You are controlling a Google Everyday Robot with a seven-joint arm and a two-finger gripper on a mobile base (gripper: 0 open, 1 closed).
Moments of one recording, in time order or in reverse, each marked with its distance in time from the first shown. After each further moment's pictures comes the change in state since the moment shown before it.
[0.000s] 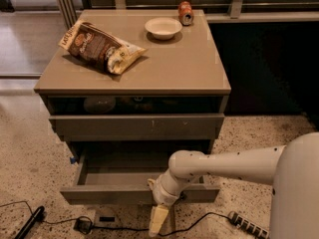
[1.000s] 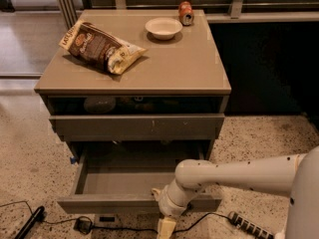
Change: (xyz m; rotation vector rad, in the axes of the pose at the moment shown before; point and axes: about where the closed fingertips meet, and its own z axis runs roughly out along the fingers) arm 0.019 0.043 0.000 -0.047 0.007 -0.028
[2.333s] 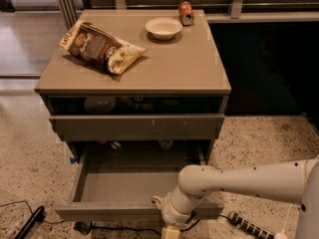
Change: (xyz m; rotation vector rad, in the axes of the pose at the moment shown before) arm 0.005 0.027 -0.001 -0.035 -0.004 -0.022
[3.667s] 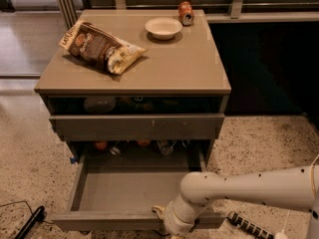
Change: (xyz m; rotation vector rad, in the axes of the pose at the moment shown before) arm 0.005 0.033 0.005 -0.040 0.011 -0.061
